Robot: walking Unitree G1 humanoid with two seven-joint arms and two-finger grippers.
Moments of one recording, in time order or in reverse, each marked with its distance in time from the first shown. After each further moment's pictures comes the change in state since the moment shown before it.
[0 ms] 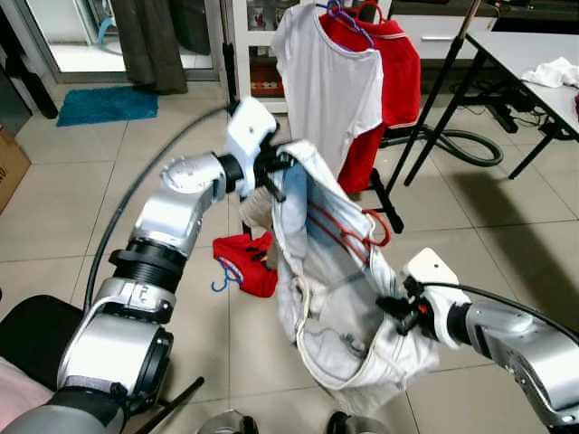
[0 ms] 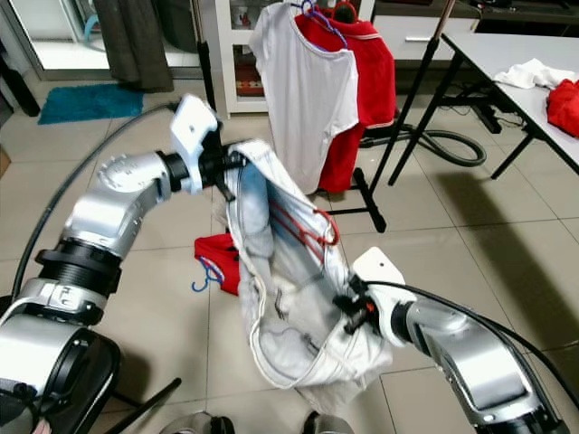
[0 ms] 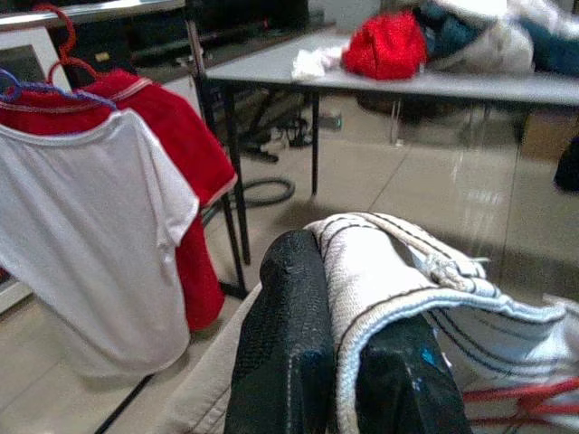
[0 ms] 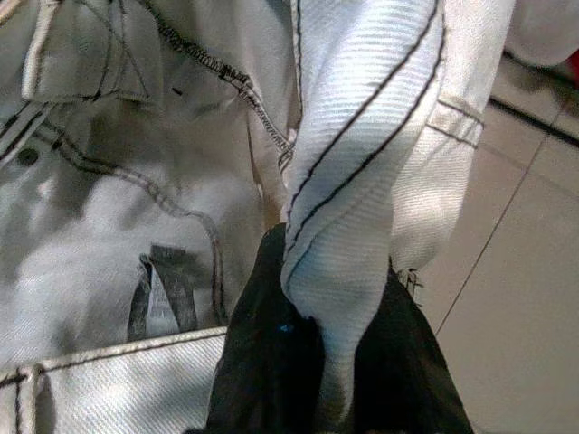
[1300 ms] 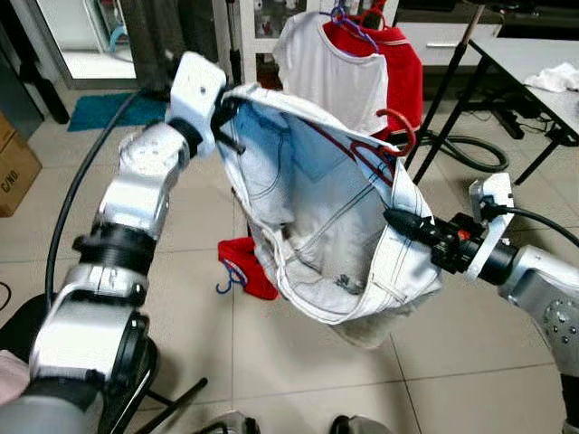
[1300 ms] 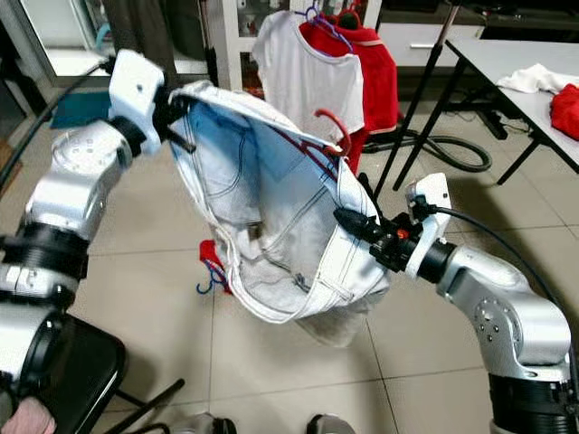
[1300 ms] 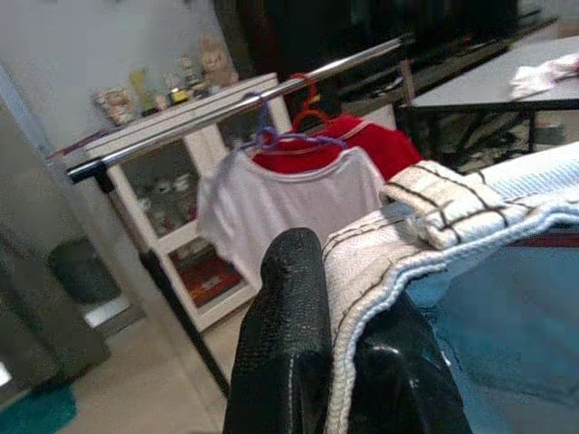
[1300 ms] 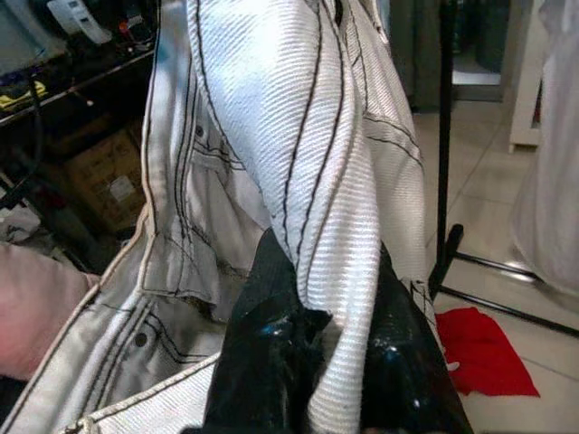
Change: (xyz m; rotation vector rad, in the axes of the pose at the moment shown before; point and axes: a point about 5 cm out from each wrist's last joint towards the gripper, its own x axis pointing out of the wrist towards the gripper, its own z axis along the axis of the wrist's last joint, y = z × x) left arm -0.031 0.052 0.021 0.221 -0.027 0.429; right arm -0.039 -0.033 0.067 0.178 -0.576 0.175
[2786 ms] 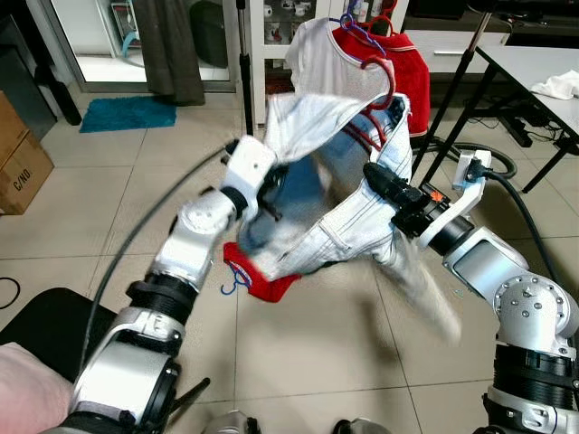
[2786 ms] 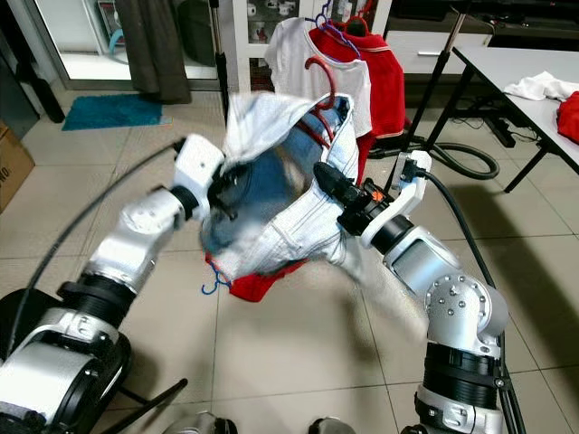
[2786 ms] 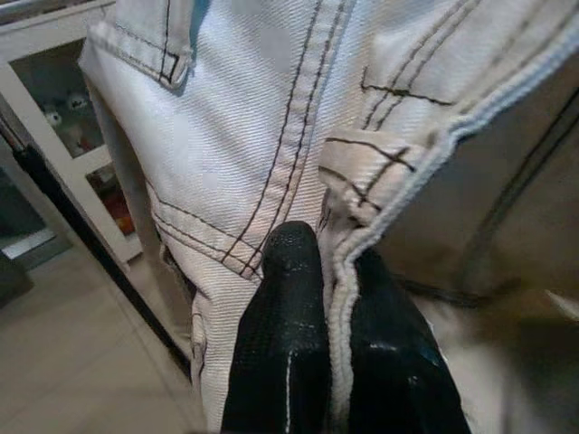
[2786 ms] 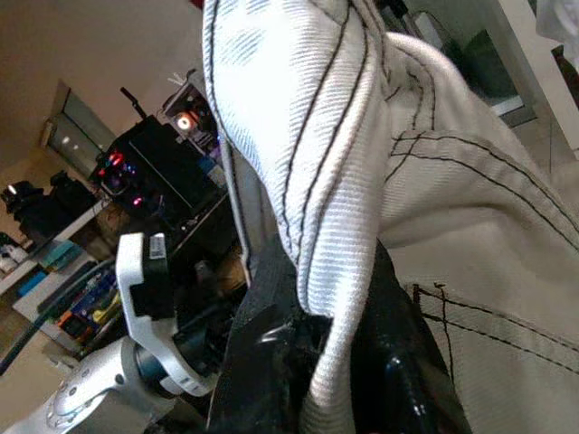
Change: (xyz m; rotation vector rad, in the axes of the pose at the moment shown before) left arm -0.003 -0.088 -0.064 -0.074 0.157 -0.133; right arm 0.048 0.014 0.014 0.445 -0.275 -0.042
